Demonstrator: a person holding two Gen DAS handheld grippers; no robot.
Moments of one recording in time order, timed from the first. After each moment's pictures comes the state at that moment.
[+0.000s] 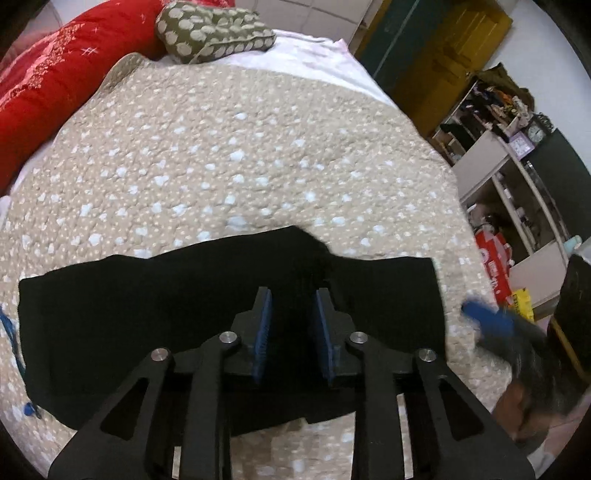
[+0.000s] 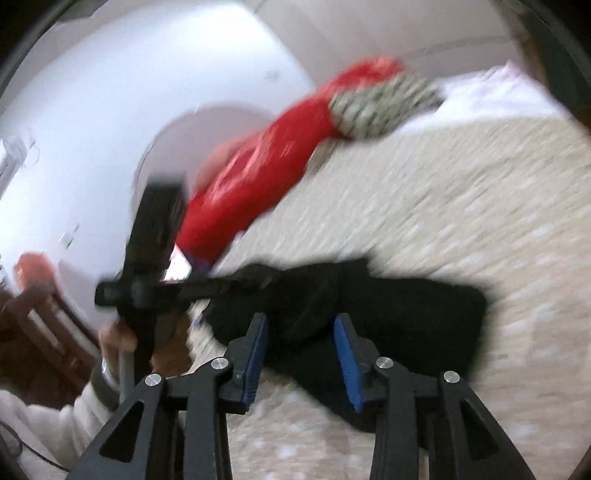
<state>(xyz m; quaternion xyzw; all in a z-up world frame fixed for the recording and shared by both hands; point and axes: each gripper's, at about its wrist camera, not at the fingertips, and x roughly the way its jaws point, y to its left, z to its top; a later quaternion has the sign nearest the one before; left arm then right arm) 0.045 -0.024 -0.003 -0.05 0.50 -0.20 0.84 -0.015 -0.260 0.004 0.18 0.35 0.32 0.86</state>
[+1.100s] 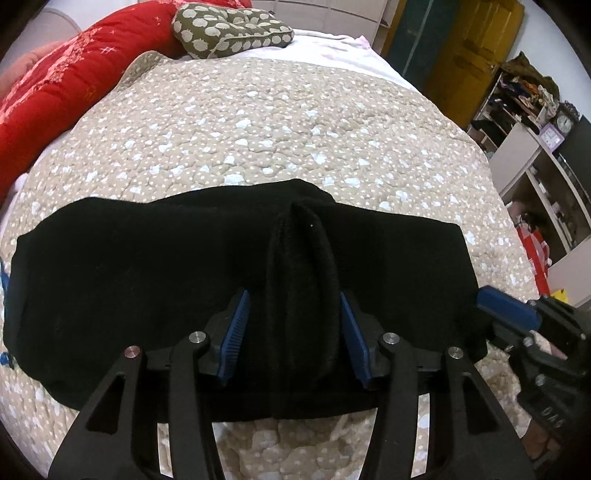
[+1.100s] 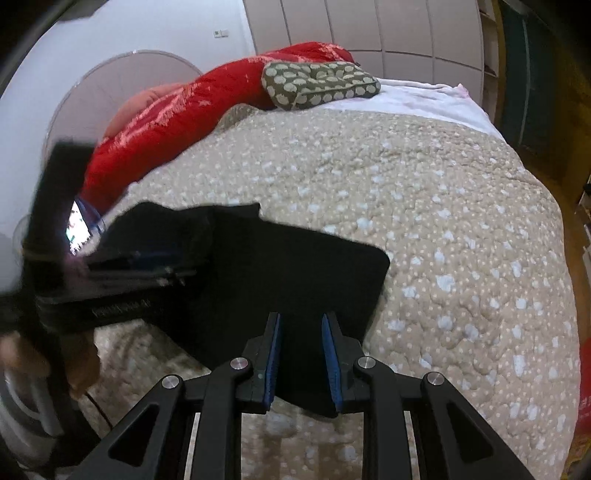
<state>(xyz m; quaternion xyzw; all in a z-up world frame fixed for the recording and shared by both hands) 0.020 -0.055 -0.045 -0.01 0.49 -0.12 0.86 -0.023 -0.246 -0.028 0.03 0.43 0.18 0.89</state>
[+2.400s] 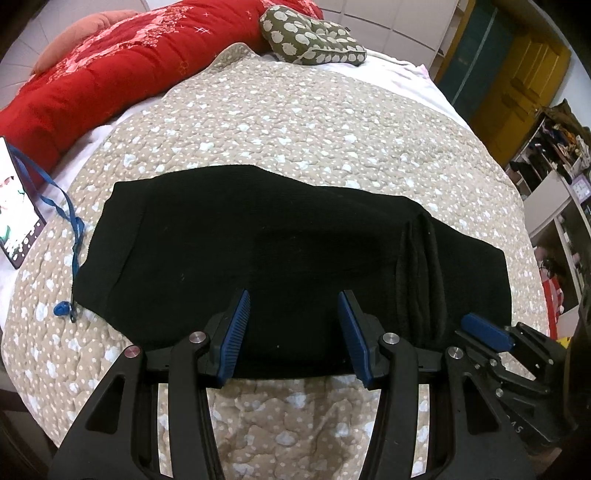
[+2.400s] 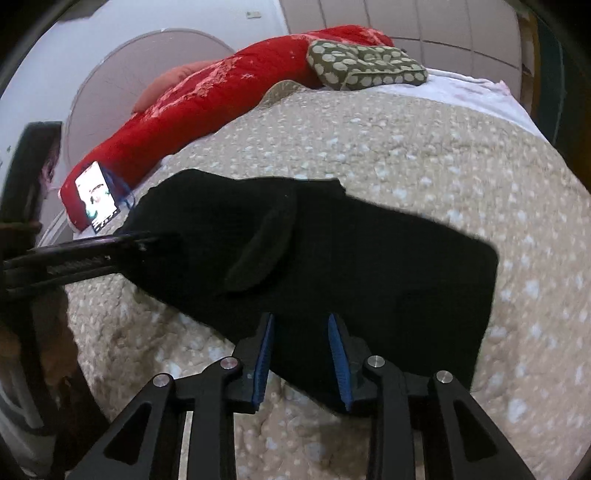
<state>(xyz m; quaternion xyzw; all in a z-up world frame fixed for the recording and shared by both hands) -0.007 0.033 -0.029 -0.06 0.48 -0.03 0.87 -0.016 -0.180 -0.051 0.02 0.44 0.23 0.87</state>
